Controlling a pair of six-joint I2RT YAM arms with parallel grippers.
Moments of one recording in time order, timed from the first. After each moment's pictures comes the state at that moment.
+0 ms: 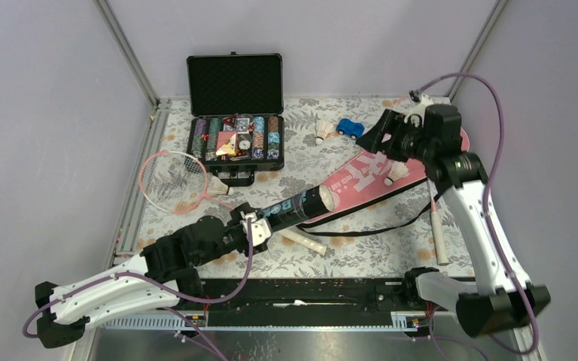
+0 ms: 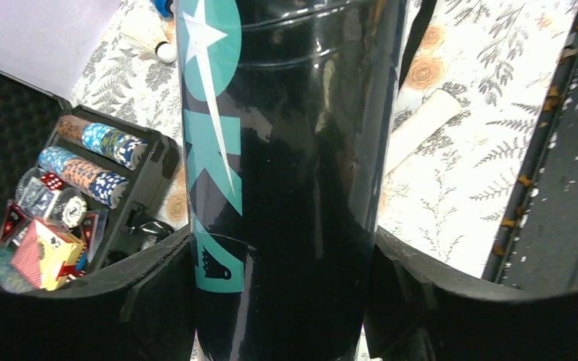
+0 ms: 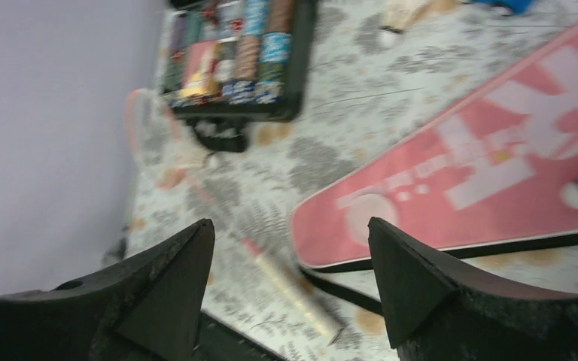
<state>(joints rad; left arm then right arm) -1.13 0.54 0.56 -0.37 -0.15 0.34 0.20 1.09 1.24 -0.61 -0.39 0.54</state>
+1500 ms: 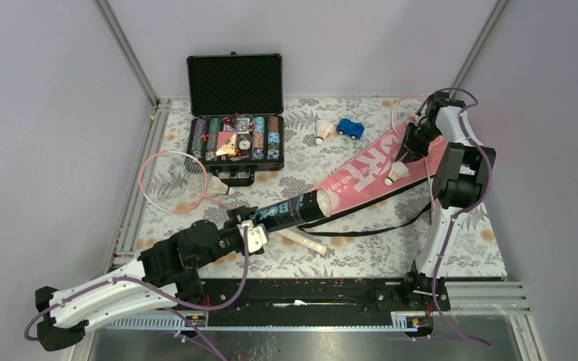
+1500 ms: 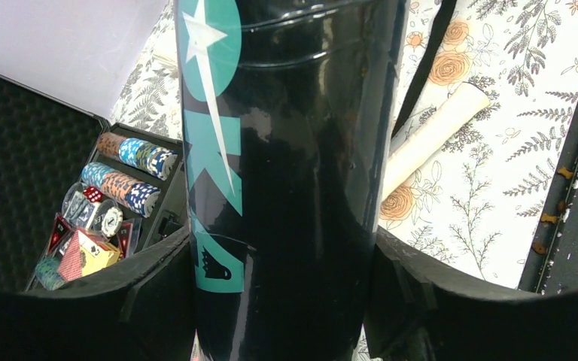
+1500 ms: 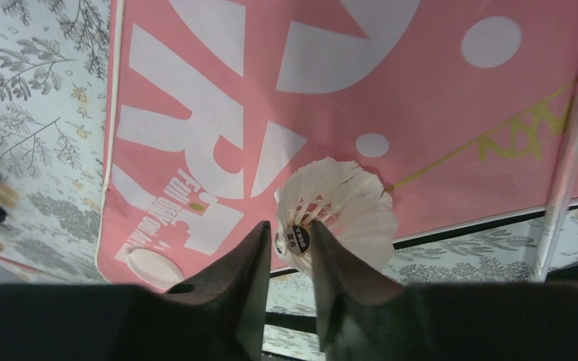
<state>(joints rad) -1.13 0.47 0.50 -0.32 -0.17 0.47 -0.18 2.19 1.87 -1.10 -0.29 0.21</state>
